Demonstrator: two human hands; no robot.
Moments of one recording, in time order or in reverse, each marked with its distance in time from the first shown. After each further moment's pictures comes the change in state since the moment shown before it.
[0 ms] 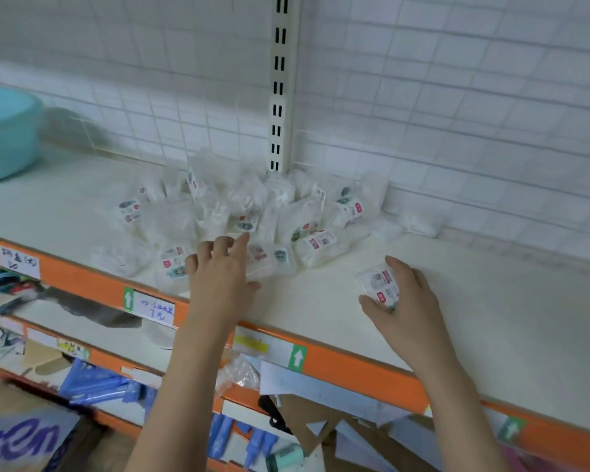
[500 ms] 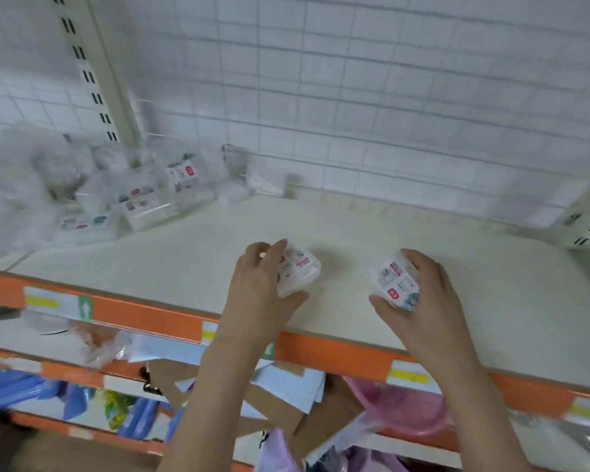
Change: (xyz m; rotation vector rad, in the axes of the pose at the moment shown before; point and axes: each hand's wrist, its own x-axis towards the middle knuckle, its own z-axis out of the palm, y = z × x) left_hand -0.116 0.294 0.042 -0.532 -0.047 0.226; right_hand -0.073 0.195 -0.207 -0.048 0.173 -0.014
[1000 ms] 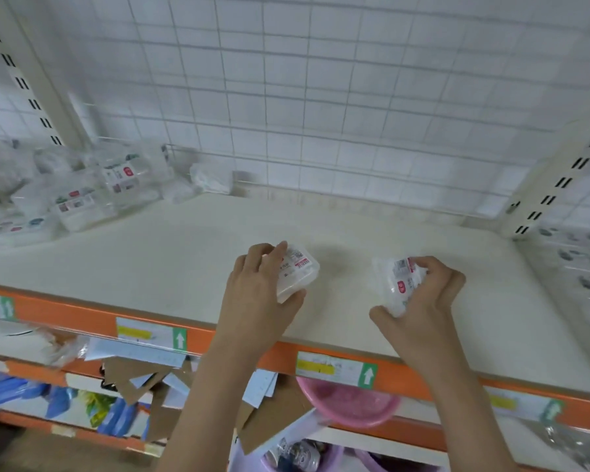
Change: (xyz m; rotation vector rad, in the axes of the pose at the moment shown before) left_hand -0.008 0.087 0.074 0.147 0.056 0.096; right_hand -0.004 0.086 -0.065 0.071 0.099 0.075
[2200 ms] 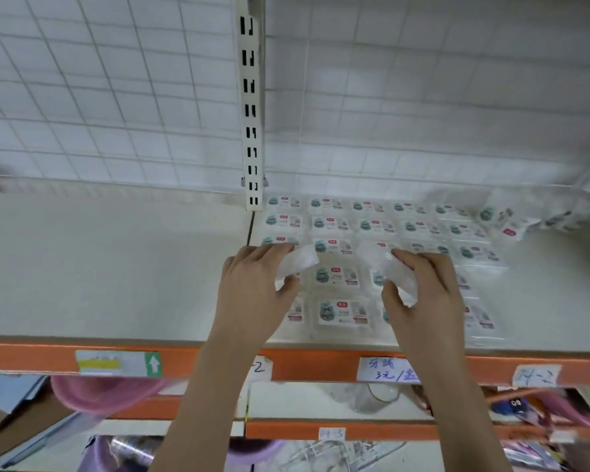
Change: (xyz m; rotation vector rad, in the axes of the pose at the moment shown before) left_hand -0.015 0.390 0.226 -0.068 0.061 0.236; right_hand 0.018 0.290 -0.345 -0.195 0.335 -0.211
